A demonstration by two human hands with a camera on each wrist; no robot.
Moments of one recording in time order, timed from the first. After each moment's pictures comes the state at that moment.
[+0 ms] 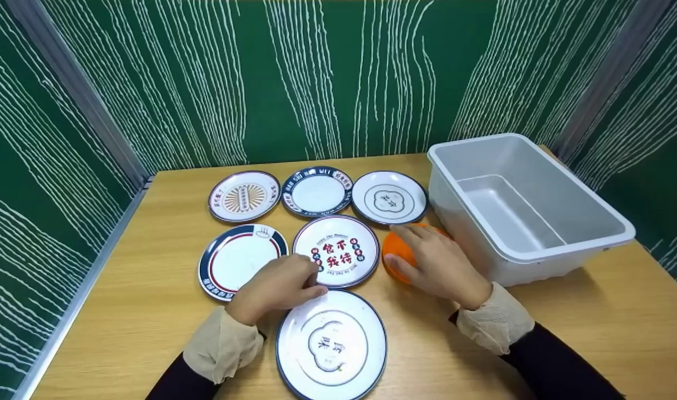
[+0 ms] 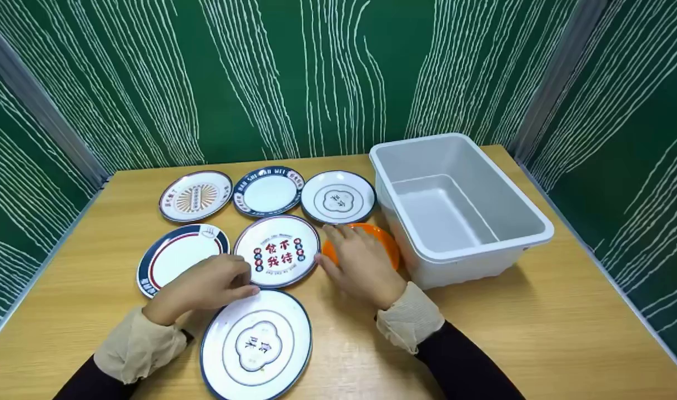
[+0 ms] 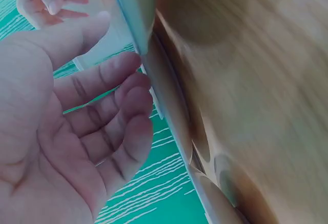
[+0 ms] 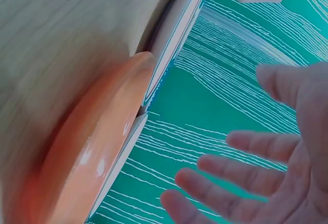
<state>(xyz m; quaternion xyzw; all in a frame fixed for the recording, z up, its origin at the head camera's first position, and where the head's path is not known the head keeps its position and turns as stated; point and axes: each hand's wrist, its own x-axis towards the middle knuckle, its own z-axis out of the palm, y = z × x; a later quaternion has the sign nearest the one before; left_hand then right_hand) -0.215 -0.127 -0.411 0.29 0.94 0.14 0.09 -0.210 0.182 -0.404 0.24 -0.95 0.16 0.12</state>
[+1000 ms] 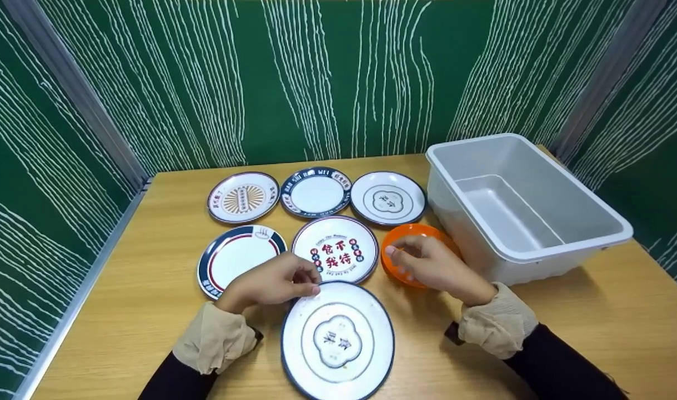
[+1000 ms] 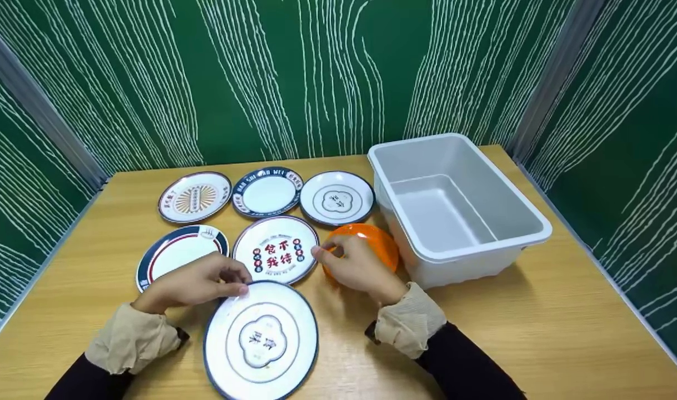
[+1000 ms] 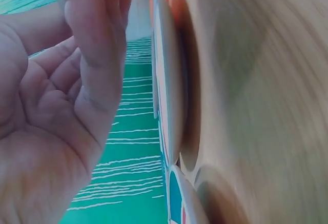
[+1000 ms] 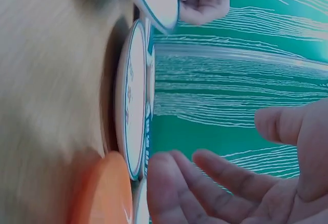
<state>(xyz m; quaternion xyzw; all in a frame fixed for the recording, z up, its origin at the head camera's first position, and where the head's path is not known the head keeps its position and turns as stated) -0.226 -0.148 -0.411 0.31 0.83 0.39 0.23 -0.209 0.177 -0.397 0.10 -0.86 0.49 -0.11</state>
